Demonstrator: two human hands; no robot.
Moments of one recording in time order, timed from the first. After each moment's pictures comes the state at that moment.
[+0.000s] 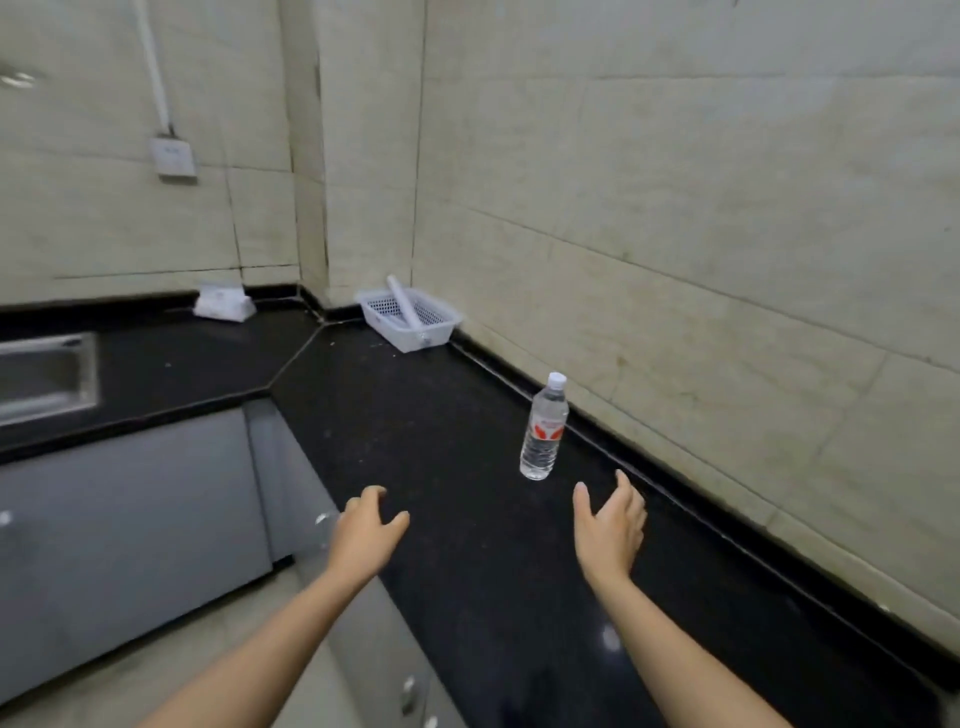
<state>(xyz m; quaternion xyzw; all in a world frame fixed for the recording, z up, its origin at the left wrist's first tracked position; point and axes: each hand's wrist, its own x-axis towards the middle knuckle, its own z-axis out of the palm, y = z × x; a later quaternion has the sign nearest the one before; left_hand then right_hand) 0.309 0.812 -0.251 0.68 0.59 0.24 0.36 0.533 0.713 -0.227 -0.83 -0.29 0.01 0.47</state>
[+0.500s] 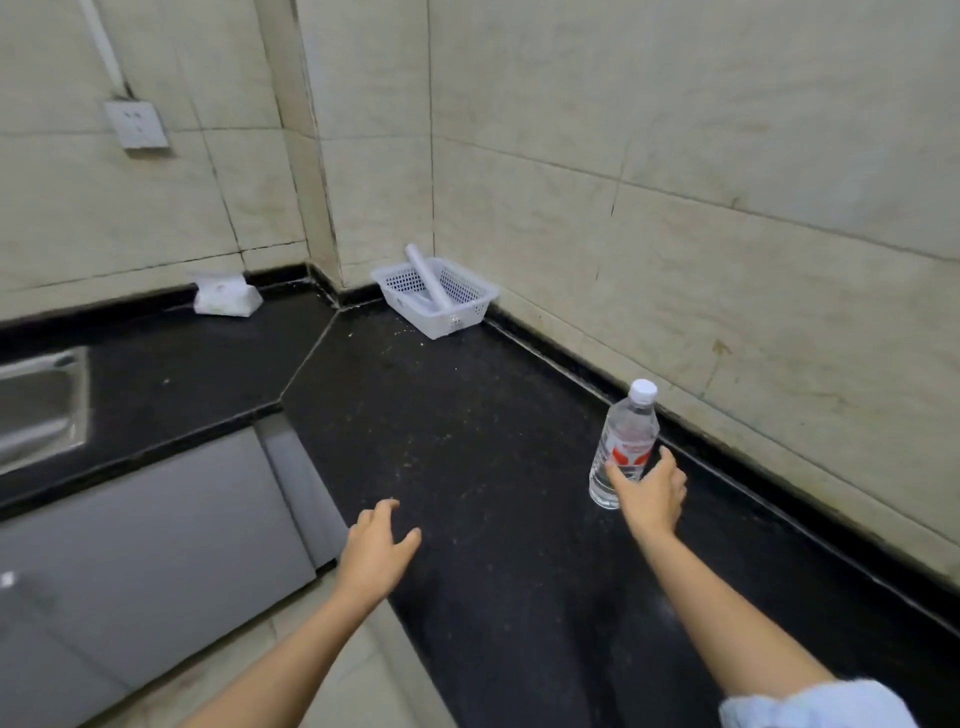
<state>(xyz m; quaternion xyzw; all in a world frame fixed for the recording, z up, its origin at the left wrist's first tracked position) 0.320 0.961 -0.293 0.70 0.61 0.17 0.32 0.606 0.896 -0.273 -0.86 -0.23 0.11 0.45</state>
